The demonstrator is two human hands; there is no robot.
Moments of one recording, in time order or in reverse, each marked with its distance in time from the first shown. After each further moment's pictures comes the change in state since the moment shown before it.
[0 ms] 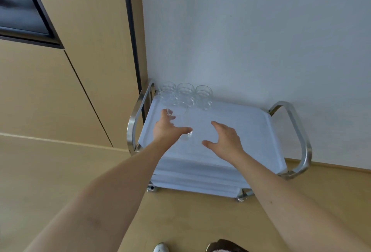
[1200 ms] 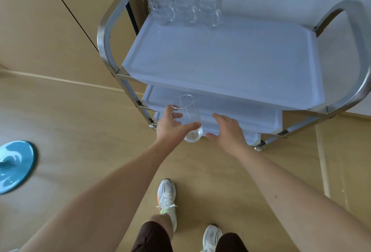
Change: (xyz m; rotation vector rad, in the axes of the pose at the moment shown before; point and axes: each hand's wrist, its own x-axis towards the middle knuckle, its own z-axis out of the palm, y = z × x) left_hand -0.137 -0.172 0.155 0.058 0.061 -0.242; right_hand -0.067 0.176 0.202 0.083 -0.251 -0.078
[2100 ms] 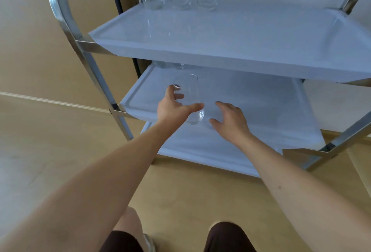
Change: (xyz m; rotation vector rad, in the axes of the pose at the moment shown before) left_hand 0.170 -0.111 0.106 -0.094 0.136 0.347; right_hand 0.175 0.102 0.125 0.041 0.376 -0.166
